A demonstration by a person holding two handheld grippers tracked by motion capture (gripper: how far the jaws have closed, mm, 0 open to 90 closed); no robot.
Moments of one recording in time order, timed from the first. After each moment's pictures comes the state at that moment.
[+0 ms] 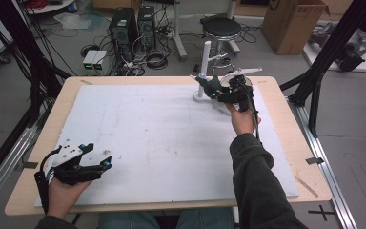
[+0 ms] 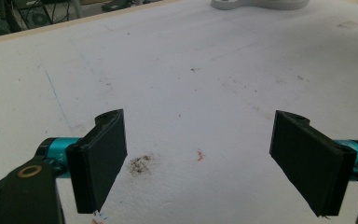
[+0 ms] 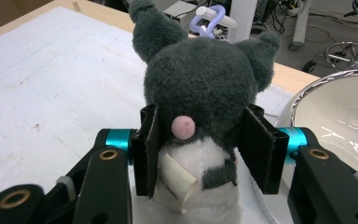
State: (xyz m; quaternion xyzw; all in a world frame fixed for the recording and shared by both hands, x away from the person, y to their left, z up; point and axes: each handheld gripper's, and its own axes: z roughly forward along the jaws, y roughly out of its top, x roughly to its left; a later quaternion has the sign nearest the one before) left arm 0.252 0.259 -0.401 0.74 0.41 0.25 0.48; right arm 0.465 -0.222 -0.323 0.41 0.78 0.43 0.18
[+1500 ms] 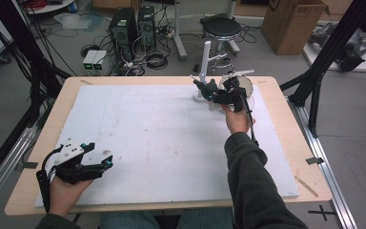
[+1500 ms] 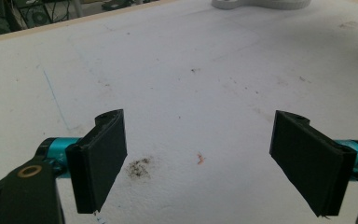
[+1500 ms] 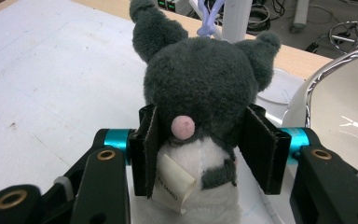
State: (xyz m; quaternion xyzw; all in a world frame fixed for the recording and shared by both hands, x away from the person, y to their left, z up) left arm 0.256 0.257 -0.402 0.74 0.41 0.25 0.47; right arm 0.486 -0.213 -0.347 0.43 0.79 0.41 0.17
